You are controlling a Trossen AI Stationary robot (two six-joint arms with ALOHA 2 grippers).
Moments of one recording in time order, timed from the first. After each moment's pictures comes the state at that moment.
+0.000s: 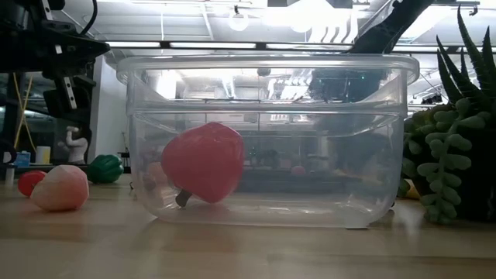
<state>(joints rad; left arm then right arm) 0.05 0.02 0.01 0.02 0.09 -1.13 -0.52 1.64 0.90 -0.61 -0.01 0.61</state>
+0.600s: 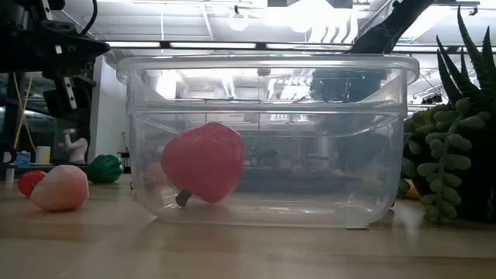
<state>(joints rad) 0.05 0.02 0.01 0.02 0.09 -1.13 -0.52 1.64 0.90 -0.63 -0.04 0.60</state>
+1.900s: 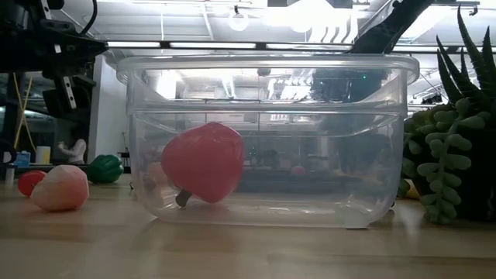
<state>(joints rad) 0.05 0.02 0.01 0.03 0.10 -1.14 -0.52 1.64 0.90 -0.66 -0.06 0.57</state>
